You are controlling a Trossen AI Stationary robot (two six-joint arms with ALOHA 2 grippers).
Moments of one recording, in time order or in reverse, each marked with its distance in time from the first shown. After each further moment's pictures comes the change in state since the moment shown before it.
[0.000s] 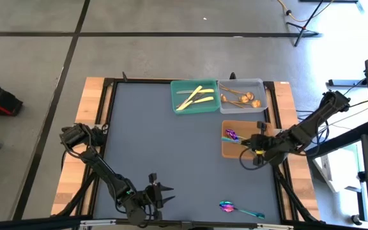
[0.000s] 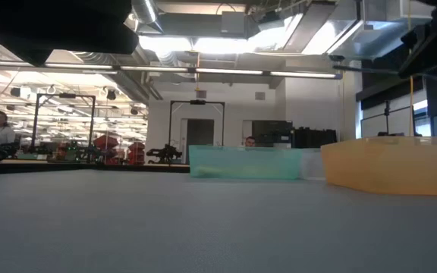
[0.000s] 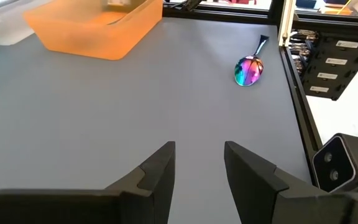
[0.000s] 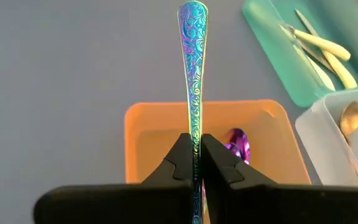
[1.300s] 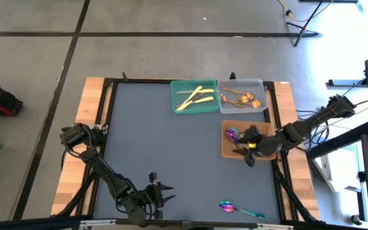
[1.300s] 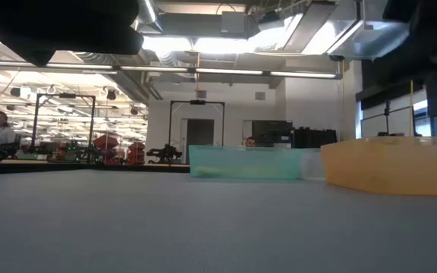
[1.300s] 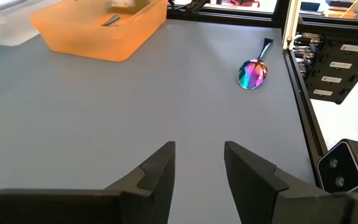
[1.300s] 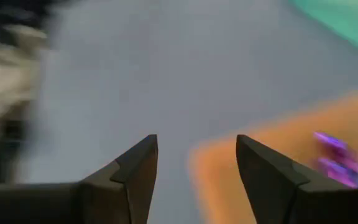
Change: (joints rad) left arm 0.005 0.000 0.000 0.001 -0.010 -0.005; right arm -0.174 -0.024 -0.123 0.369 -0.212 0.153
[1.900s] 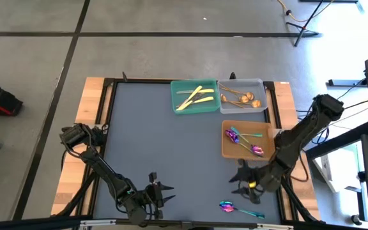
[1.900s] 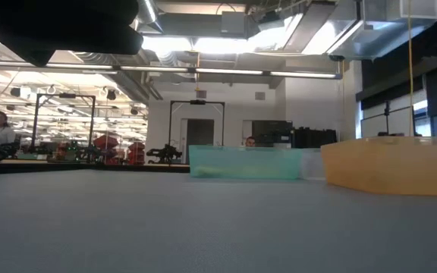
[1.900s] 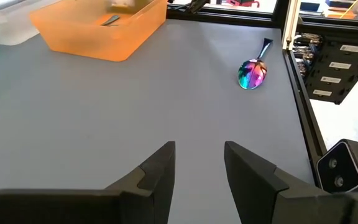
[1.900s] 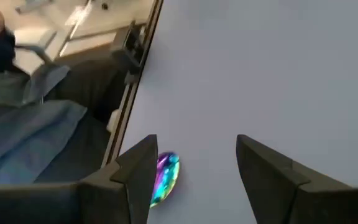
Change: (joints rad) left arm 0.000 0.000 0.000 0.000 0.001 -0.003; right arm 0.364 0.419 0.001 0.527 -0.050 -0.042
